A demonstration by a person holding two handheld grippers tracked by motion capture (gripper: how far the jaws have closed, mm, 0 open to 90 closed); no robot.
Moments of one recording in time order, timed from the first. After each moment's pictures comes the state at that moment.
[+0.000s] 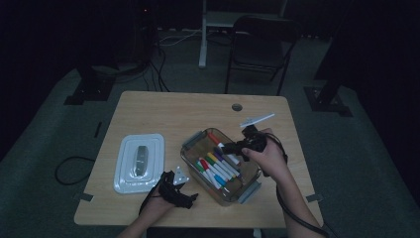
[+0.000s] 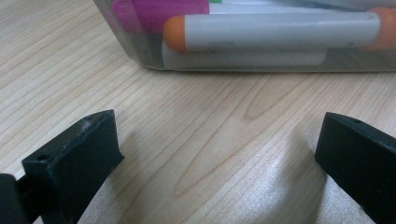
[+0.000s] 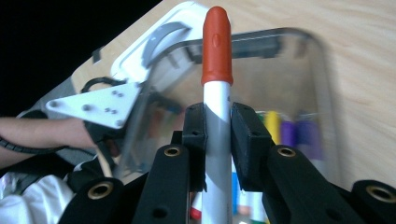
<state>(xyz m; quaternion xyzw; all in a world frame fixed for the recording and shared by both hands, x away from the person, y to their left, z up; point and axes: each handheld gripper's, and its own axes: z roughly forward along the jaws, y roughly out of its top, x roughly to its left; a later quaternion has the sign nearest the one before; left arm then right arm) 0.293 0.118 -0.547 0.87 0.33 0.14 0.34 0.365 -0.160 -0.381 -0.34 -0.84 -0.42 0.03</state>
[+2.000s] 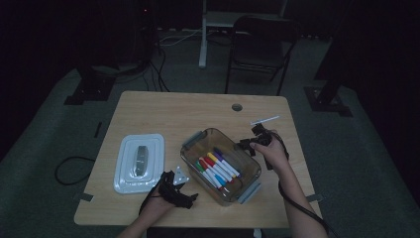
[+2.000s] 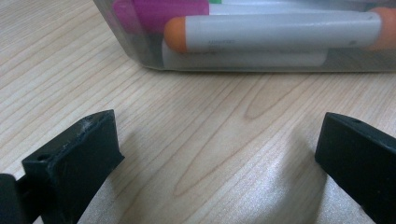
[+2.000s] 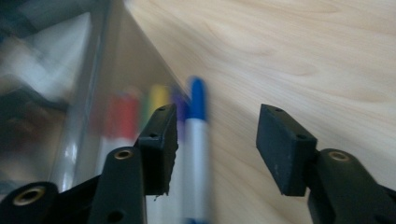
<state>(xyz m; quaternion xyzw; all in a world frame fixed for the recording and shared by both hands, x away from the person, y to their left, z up) 0.293 0.118 -0.547 0.87 0.33 0.14 0.34 0.439 -0.210 -0.473 -0.44 -0.81 -0.39 0.04</state>
